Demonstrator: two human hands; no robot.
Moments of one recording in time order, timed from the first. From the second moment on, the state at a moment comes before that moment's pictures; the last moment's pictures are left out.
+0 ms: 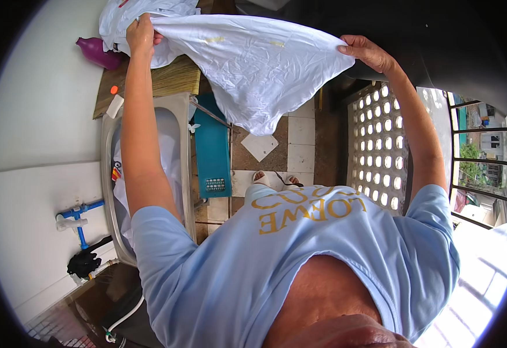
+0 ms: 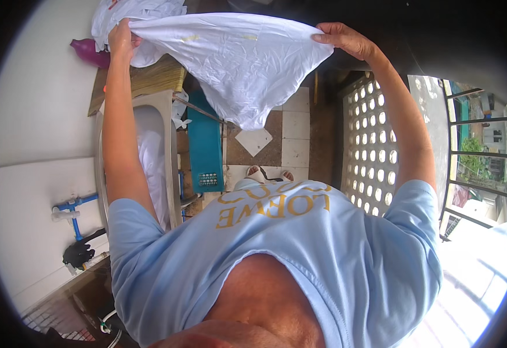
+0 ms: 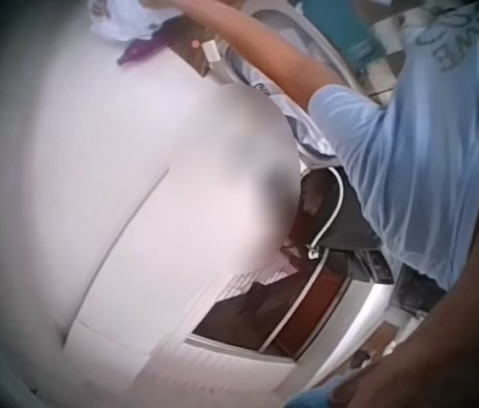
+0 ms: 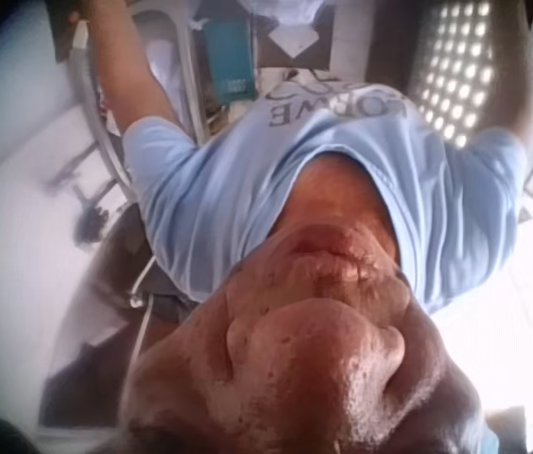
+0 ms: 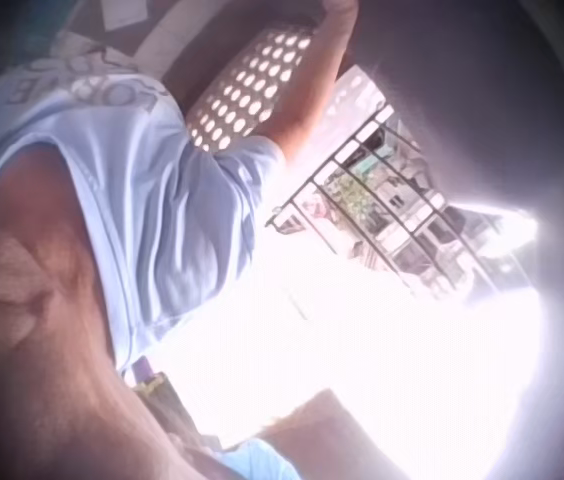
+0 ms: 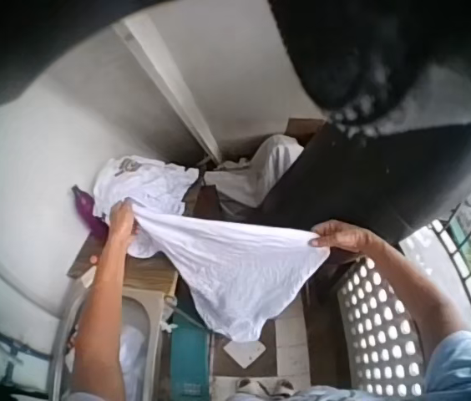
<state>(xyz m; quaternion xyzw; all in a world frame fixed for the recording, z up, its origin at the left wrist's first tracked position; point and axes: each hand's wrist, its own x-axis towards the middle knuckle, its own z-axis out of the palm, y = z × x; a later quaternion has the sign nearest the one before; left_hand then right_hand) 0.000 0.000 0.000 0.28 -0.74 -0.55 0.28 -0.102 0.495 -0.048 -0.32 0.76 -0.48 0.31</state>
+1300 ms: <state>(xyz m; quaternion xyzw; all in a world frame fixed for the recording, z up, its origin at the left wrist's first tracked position) 0.052 -0.001 -0.031 0.16 -0.78 -0.55 0.25 -0.119 0.499 -0.005 -0.18 0.71 -0.65 0.20</state>
